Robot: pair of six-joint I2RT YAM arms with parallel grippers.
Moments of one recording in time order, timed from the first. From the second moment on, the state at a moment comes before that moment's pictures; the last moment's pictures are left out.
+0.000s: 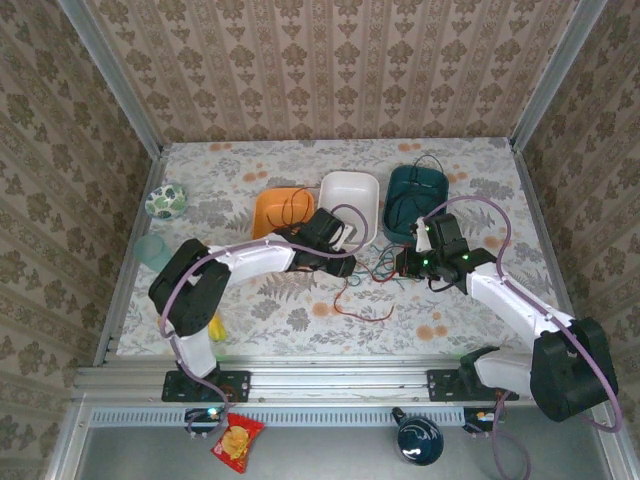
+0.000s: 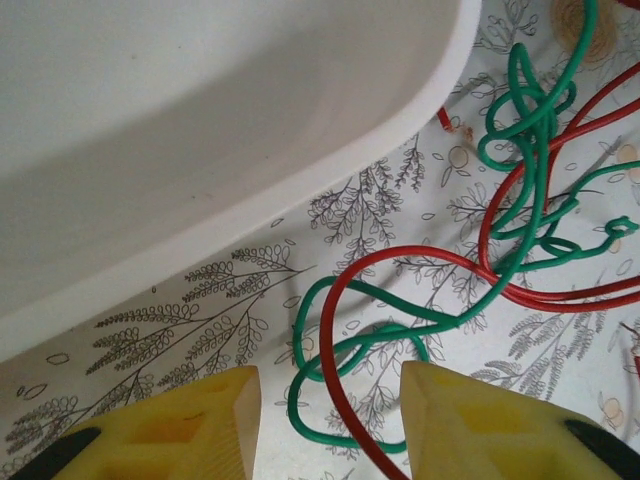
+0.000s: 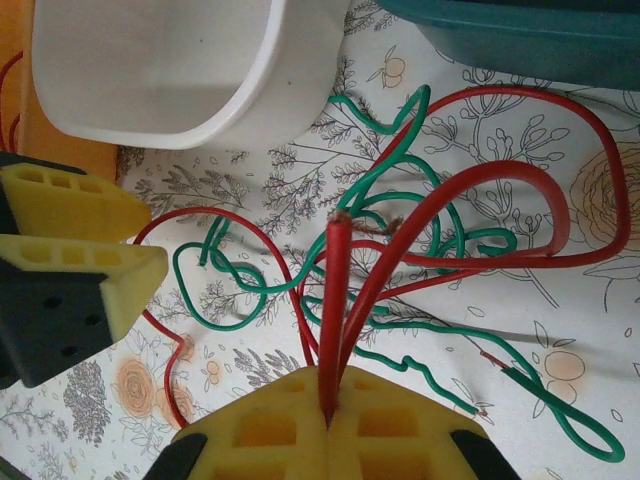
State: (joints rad) left arm -0.84 1.81 1.12 -0.29 0.21 -0.29; right arm 0.29 1.20 0.69 -0.43 -0.29 0.45
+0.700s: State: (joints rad) left arm -0.94 1.42 0.98 -0.17 0.09 -0.11; right arm 0.26 1.18 0.63 -0.43 -0.19 0.57
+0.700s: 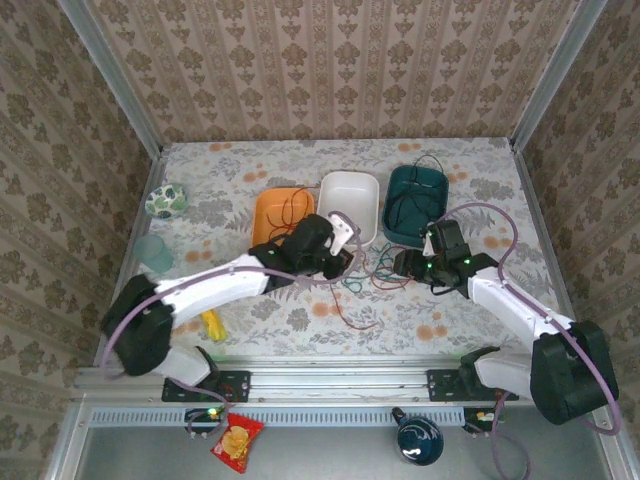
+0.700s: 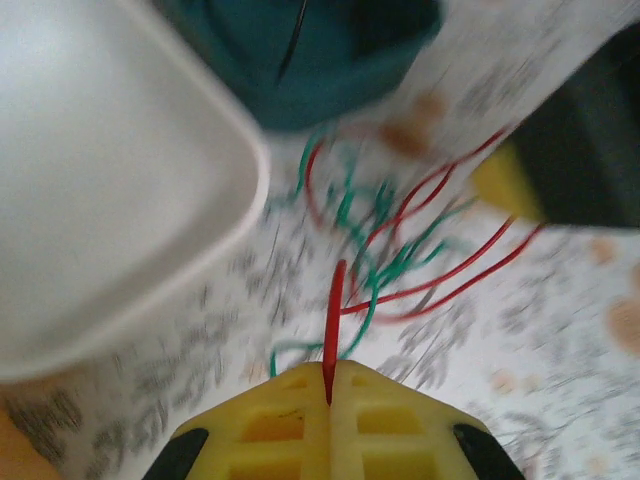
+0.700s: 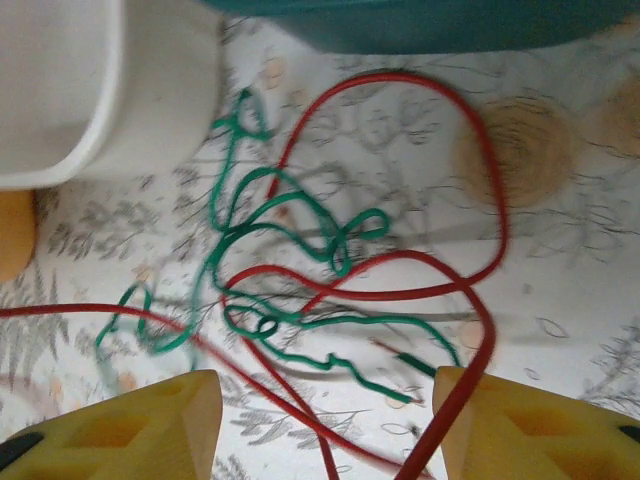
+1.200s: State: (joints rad) left arm -0.94 1.14 1.10 -0.21 0.11 0.10; right arm 0.20 1.17 0.59 -0.40 -0.14 0.69
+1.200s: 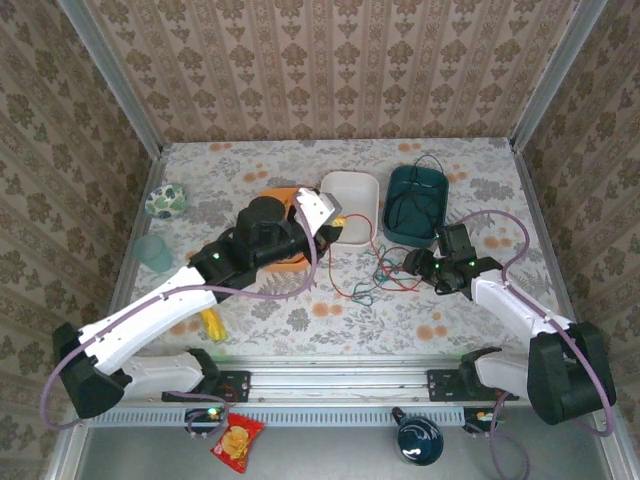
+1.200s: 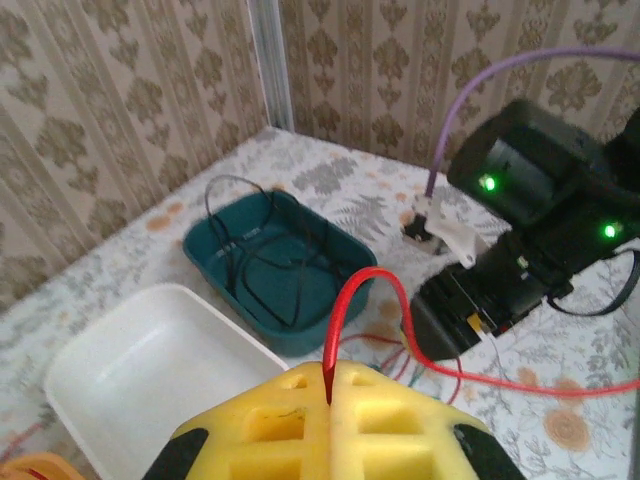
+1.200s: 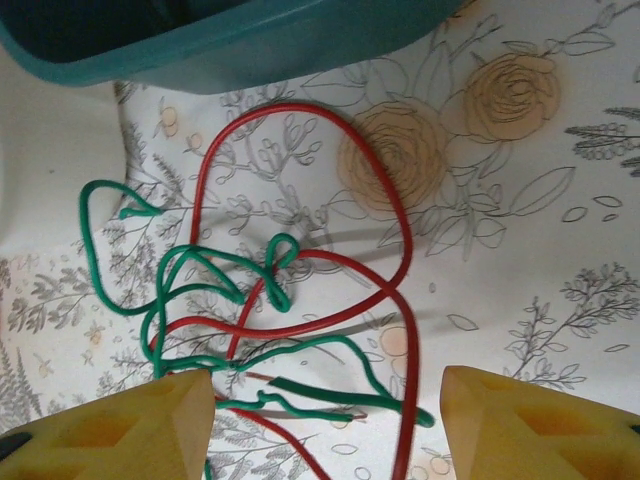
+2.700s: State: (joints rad) left arm -0.49 1.82 1.22 -0.28 -0.27 0.09; right arm 0.19 1.11 0.59 -0.41 -0.15 0.61
